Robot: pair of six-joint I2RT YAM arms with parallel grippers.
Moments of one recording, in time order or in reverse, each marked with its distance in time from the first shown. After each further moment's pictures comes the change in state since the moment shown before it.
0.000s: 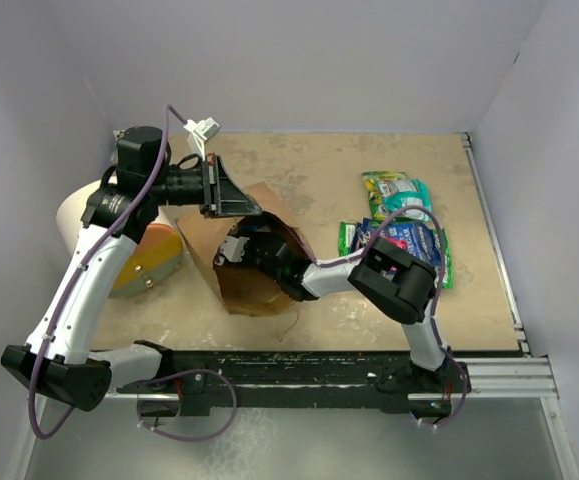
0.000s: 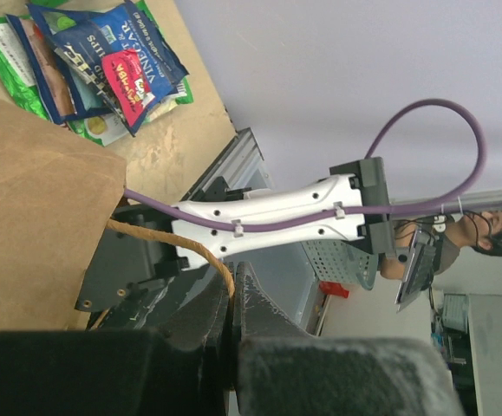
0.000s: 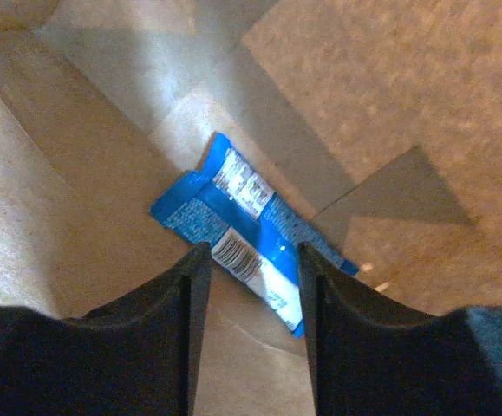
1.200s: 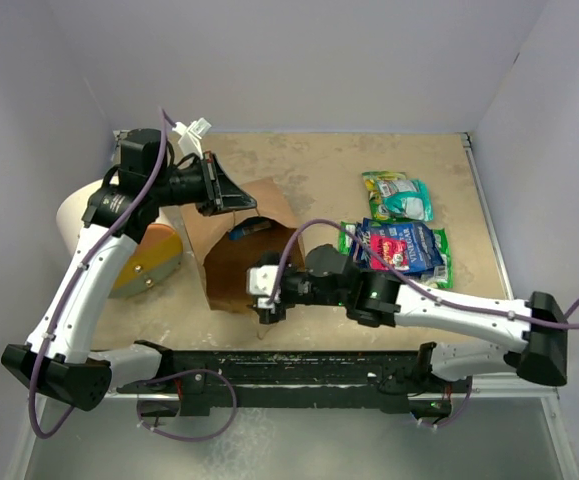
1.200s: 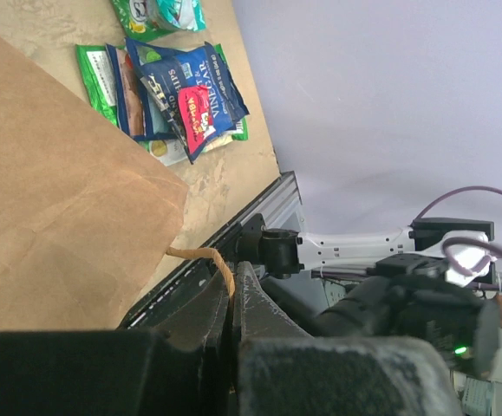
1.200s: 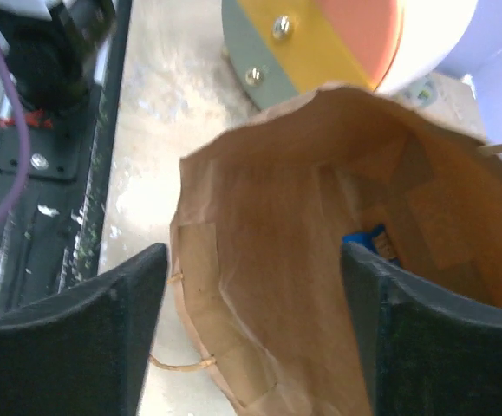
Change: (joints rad) left arm -0.001 0.002 -0.002 -0.045 -0.218 -0.034; right arm 0.171 -0.825 -0.081 -0.723 -0.389 0.218
